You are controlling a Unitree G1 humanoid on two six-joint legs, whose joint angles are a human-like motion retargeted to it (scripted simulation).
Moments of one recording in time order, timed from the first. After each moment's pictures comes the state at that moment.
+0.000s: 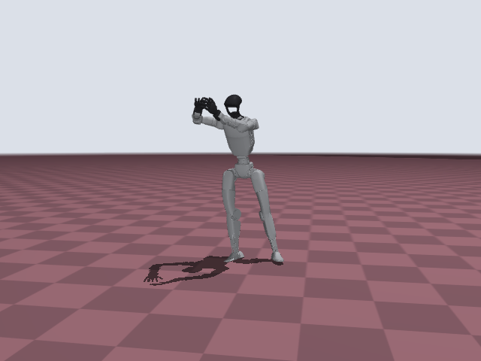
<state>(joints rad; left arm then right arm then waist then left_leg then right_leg) -1.88 0.39 -0.78 0.68 -0.76 -0.22 0.47 -1.97 -1.33 1.24 0.10 0.00 -0.05 -0.54 -0.06 -0.04 0.30 -0.13 0.31 0.53 -0.09 0.08 -0.26 -0.27 0.02 -0.39 0.00 0.10 0.26</state>
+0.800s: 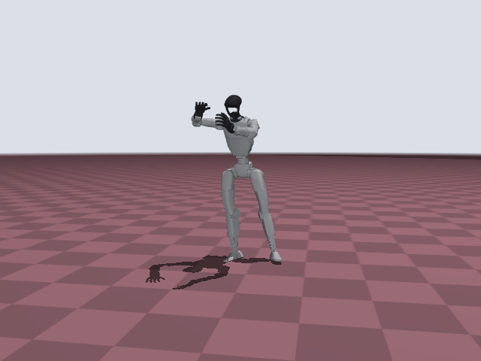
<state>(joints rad) -1.59 0.60 -0.73 0.68 -0.69 -0.20 0.46 -1.83 -1.29 1.12 0.12 -0.04 -0.05 -0.55 -0.02 -0.06 0.30 -0.18 0.30 0.51 -0.09 0.10 -0.26 -0.30 0.02 -0.41 -0.02 0.13 0.26</state>
